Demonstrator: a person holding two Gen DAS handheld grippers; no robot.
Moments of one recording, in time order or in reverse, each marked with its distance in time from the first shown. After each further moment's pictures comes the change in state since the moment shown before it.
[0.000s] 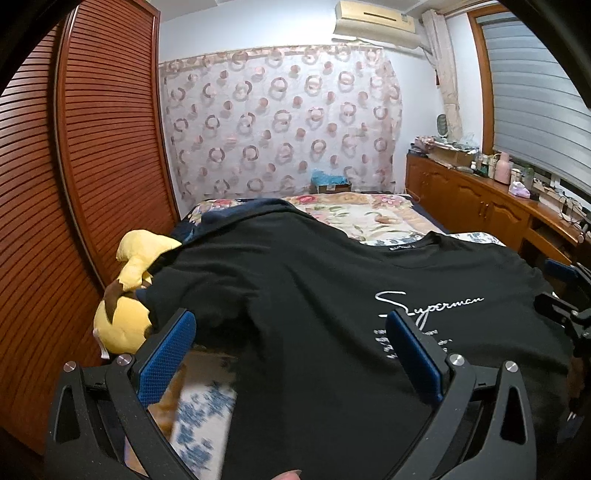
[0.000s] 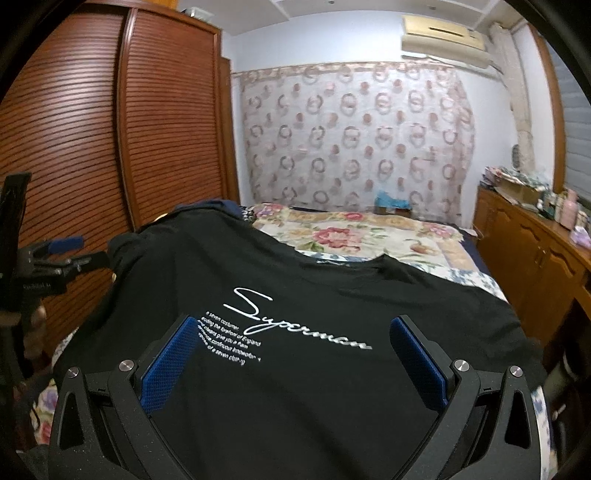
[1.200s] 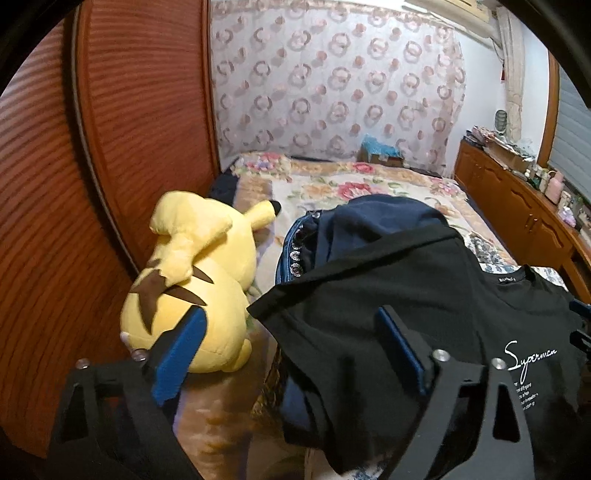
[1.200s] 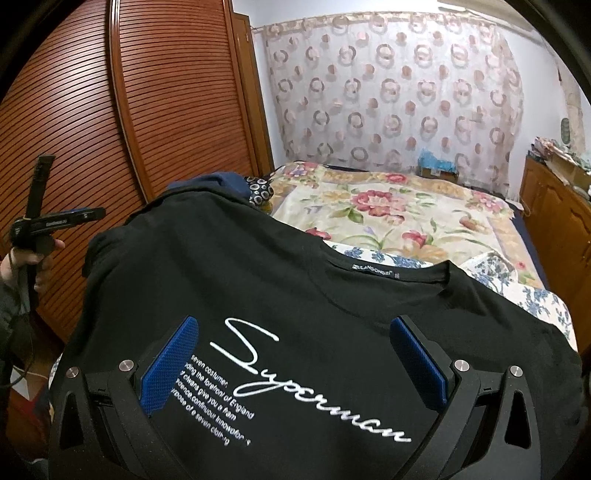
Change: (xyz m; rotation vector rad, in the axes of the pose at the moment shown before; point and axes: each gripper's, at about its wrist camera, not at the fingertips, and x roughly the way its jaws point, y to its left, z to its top) left arm 0.117 0.151 0.045 -0.153 0.219 0.072; right arm 0.149 -0.053 0.082 -0.007 0.172 0.151
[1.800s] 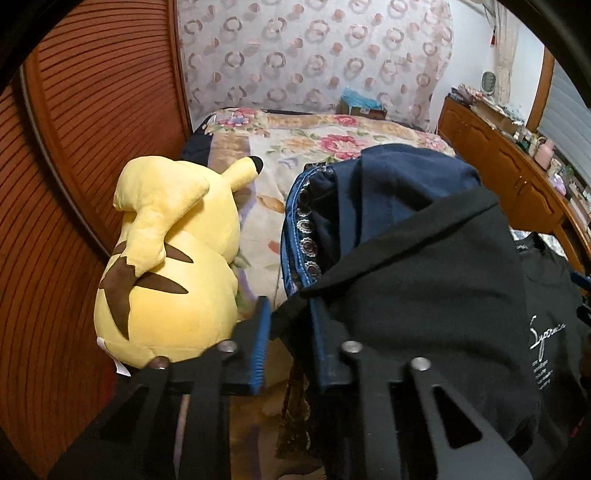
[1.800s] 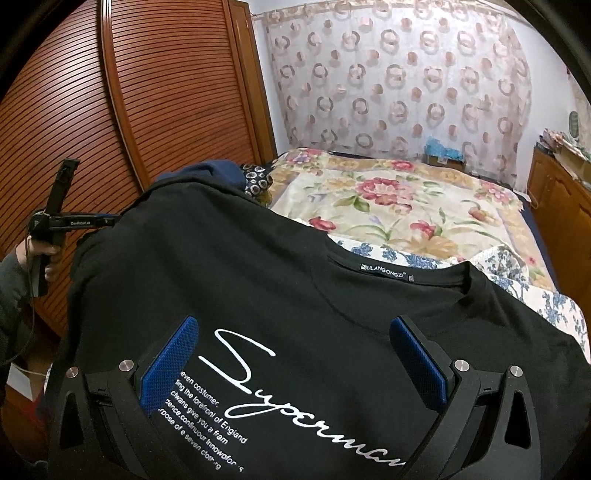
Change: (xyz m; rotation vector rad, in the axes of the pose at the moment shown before) left arm 0.060 0.016 0.012 0.075 0.192 -0.081; right arm 0.038 0.000 0.009 0.013 0.055 0.013
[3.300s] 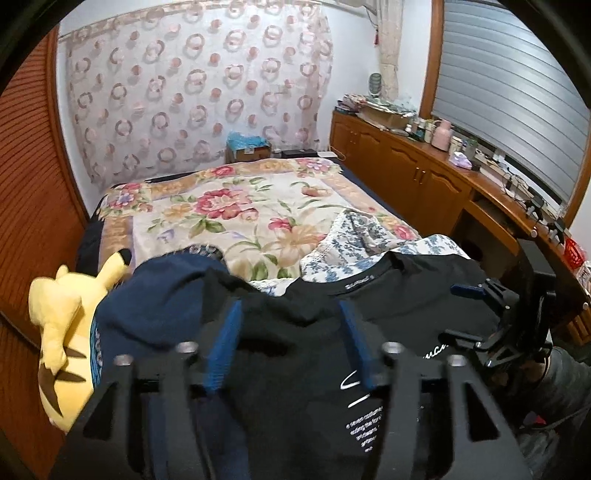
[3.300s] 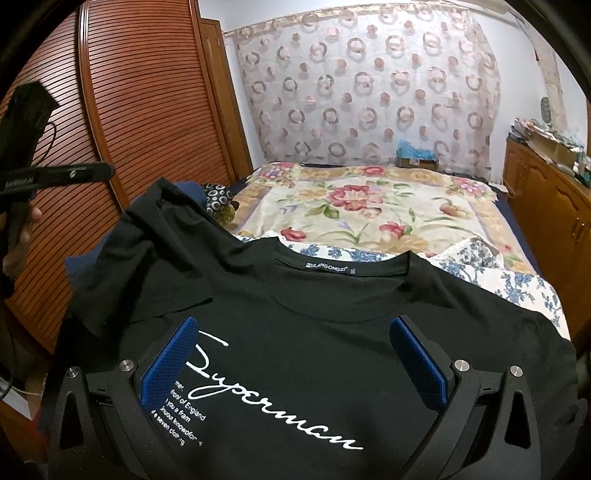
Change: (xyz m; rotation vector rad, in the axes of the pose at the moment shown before) left arm -0.086 -0.193 0.047 0.239 -0.159 -0.271; right arm -0.033 -0.002 -0.015 0.081 -0.051 -0.054
